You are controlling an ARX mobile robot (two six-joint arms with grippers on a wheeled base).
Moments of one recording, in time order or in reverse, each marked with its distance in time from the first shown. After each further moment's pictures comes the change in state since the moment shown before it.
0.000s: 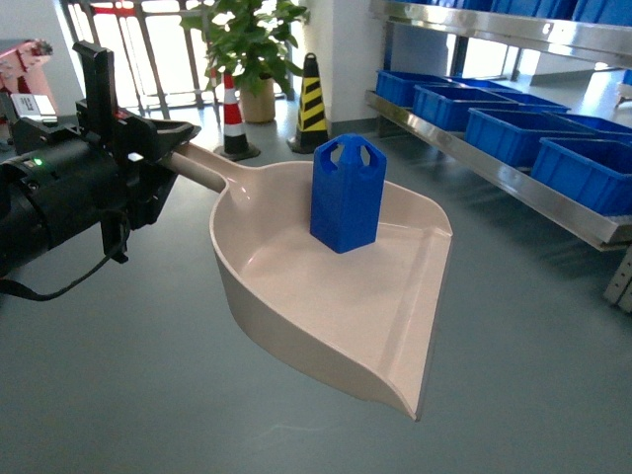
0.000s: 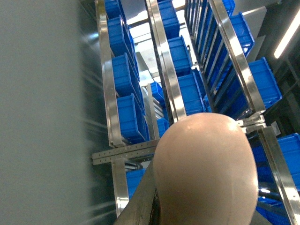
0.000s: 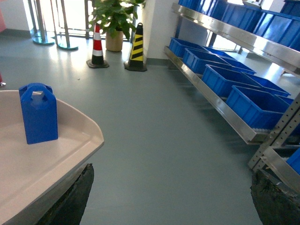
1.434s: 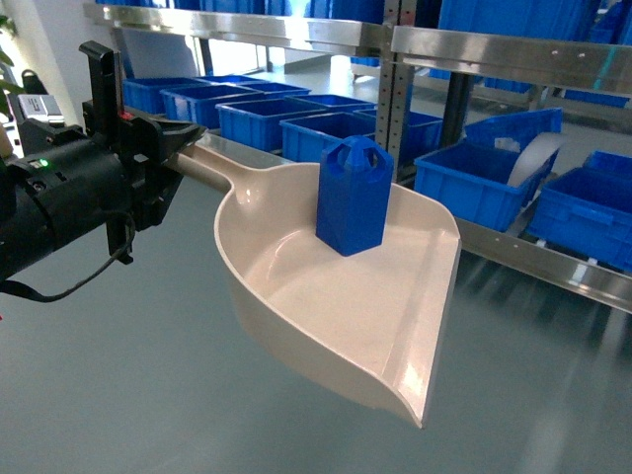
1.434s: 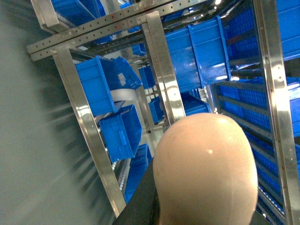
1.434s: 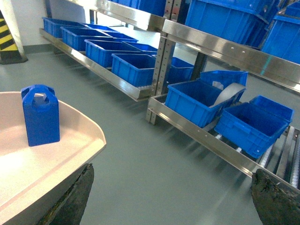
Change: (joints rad) left arm -0.002 0.000 0.000 0.000 0.003 0.000; right arm 0.000 0.000 0.000 0.000 0.000 0.000
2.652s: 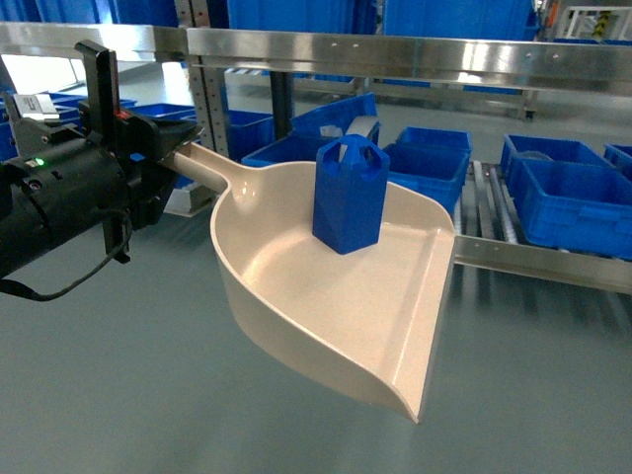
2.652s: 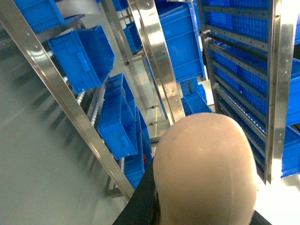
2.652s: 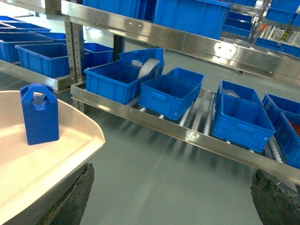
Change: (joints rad) left arm 0.002 0.000 0.000 0.000 0.000 0.000; right arm 0.000 0.000 0.000 0.000 0.000 0.000
